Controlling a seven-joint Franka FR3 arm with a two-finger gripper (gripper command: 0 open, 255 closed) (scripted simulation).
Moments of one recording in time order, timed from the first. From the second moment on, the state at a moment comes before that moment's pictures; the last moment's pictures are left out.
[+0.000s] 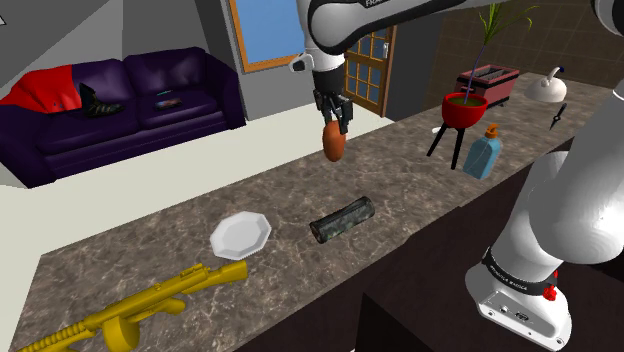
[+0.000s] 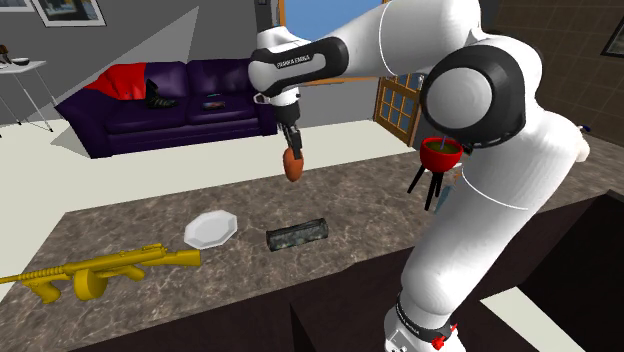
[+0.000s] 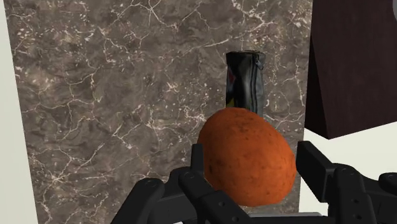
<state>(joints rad) 0.24 -0.09 -0.04 -1.94 -0.09 1.74 -1.12</state>
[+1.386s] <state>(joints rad) 0.03 -0.45 -0.32 -2.28 -0.27 1.78 -1.54</state>
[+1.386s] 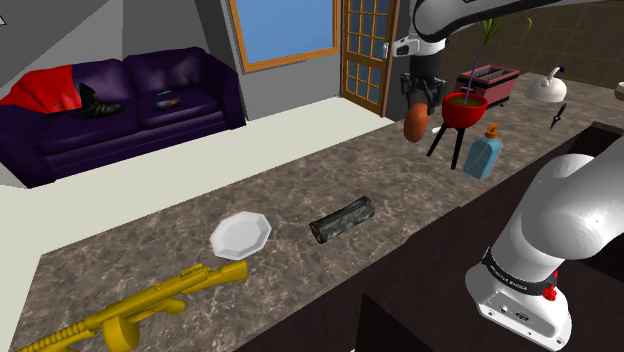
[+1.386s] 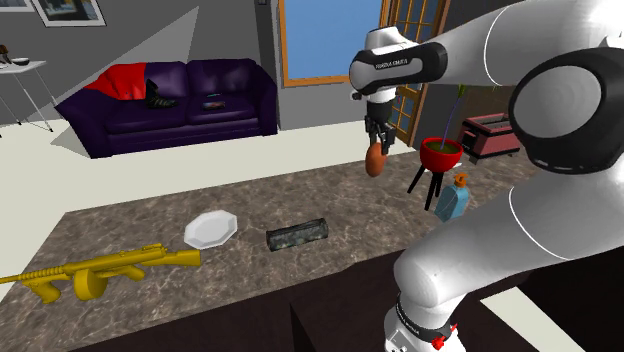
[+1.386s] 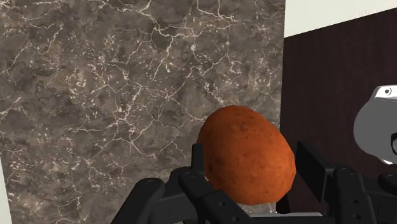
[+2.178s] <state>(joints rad) -0.08 -0.46 -0.53 -2.26 -0.38 1.81 -1.81</state>
